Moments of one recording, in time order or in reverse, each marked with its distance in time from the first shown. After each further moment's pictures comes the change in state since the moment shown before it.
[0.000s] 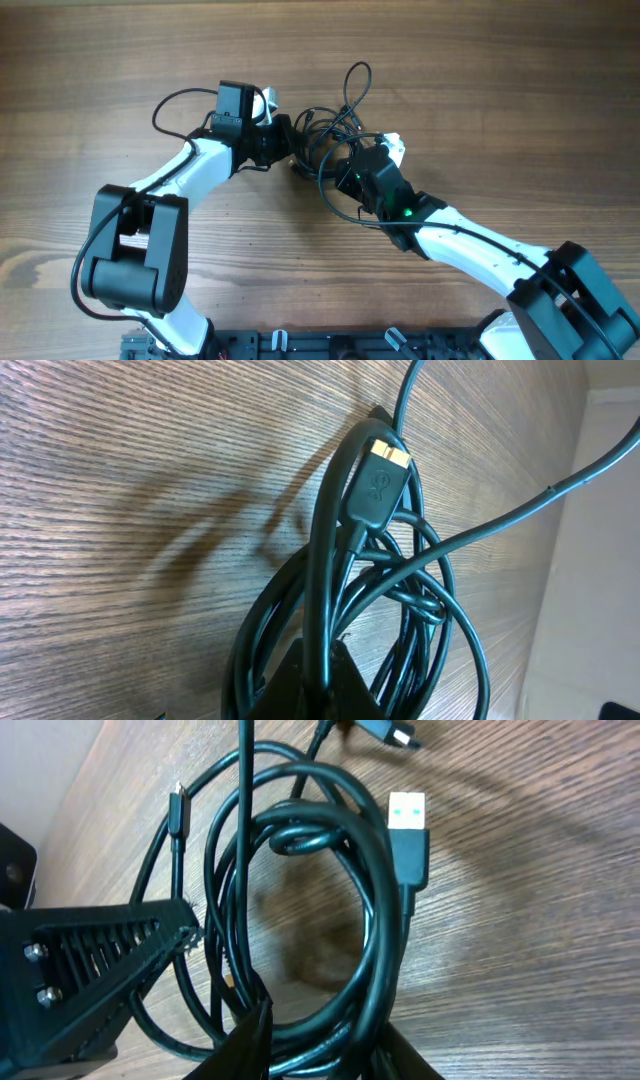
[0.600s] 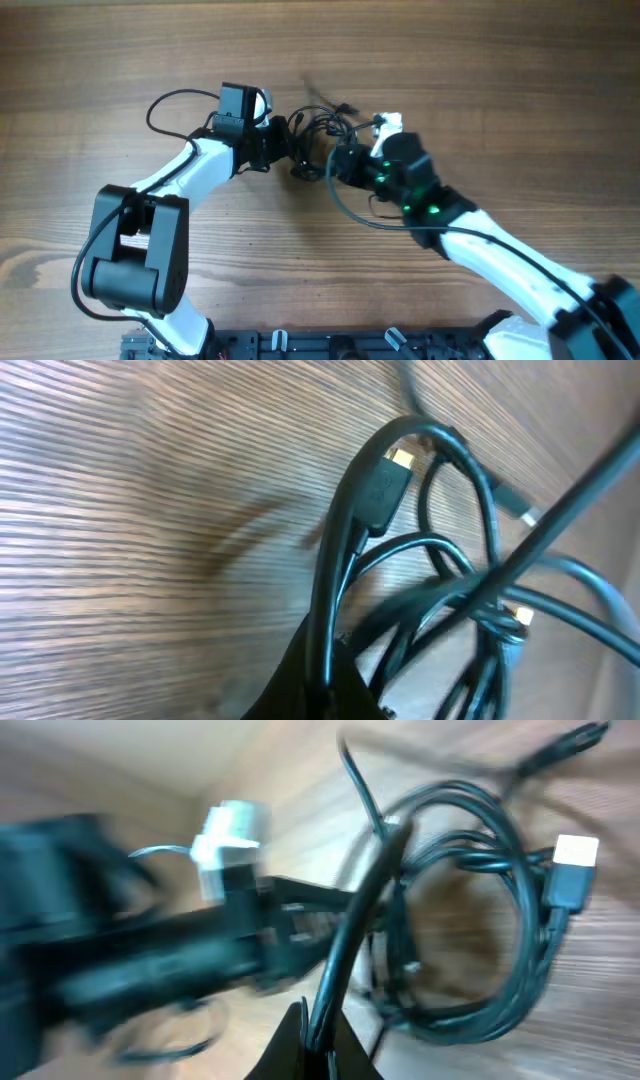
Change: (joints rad) left arm -0.006 -0.002 0.003 -0.048 -0.174 -0.007; right arm -0.117 -0.175 0.000 0.089 -0.372 -0.196
